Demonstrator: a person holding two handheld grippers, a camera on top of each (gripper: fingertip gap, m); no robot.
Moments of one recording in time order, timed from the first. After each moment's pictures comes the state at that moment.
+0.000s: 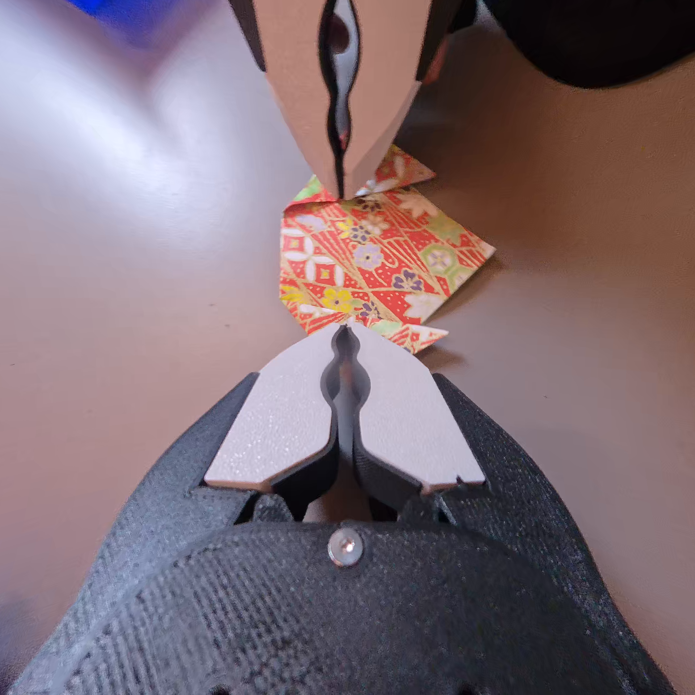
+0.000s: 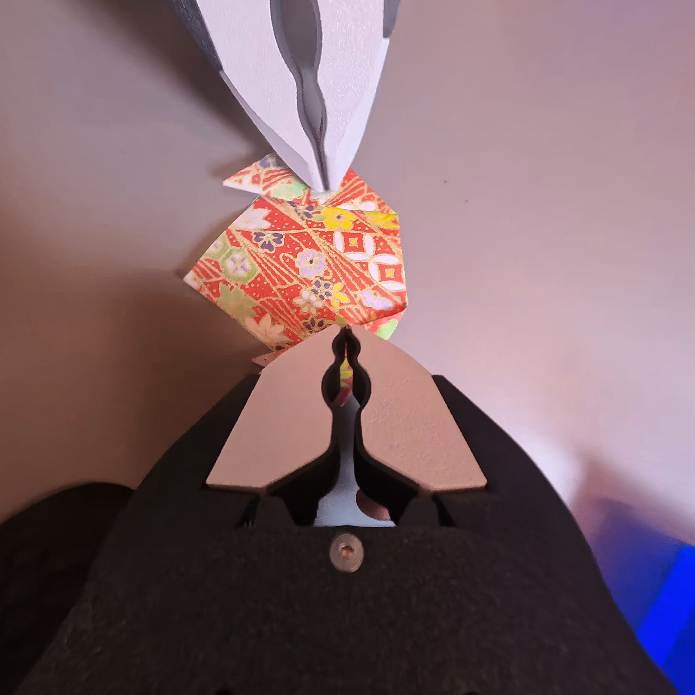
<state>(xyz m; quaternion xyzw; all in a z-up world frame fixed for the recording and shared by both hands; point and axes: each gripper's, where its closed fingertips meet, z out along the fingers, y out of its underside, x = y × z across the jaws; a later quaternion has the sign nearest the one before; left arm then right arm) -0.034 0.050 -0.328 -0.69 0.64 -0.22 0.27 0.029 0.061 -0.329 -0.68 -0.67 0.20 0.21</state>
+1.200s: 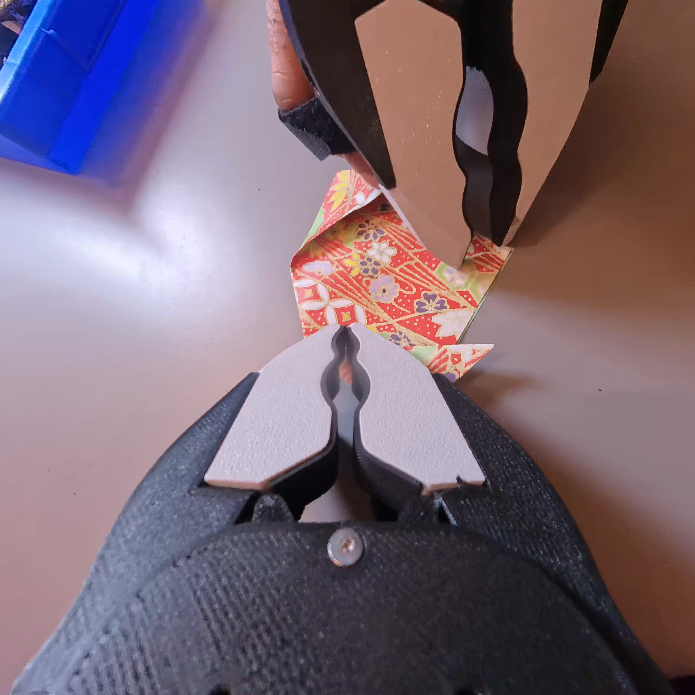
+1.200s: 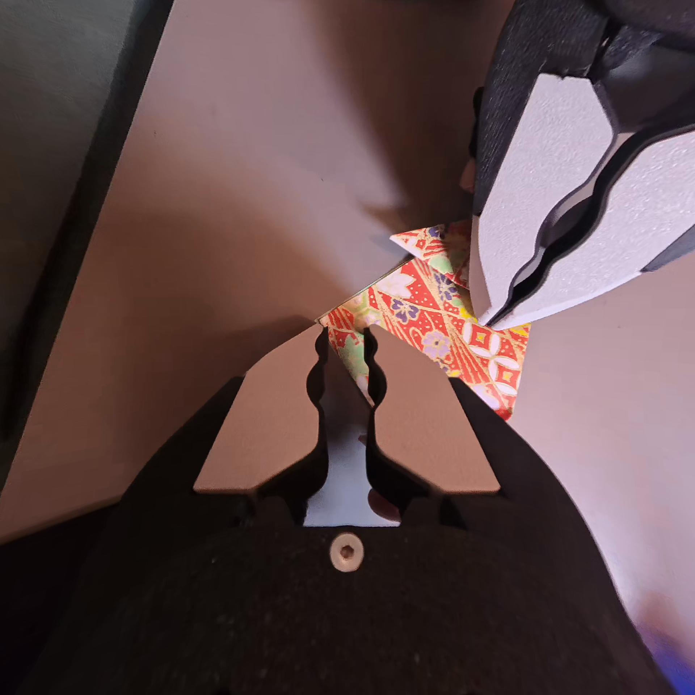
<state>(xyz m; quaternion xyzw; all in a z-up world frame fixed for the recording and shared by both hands) -0.010 0.052 -0.328 -0.57 0.73 -0.22 0.31 0.005 -0.016 -0.328 -0.58 -0.77 0.21 0.19</state>
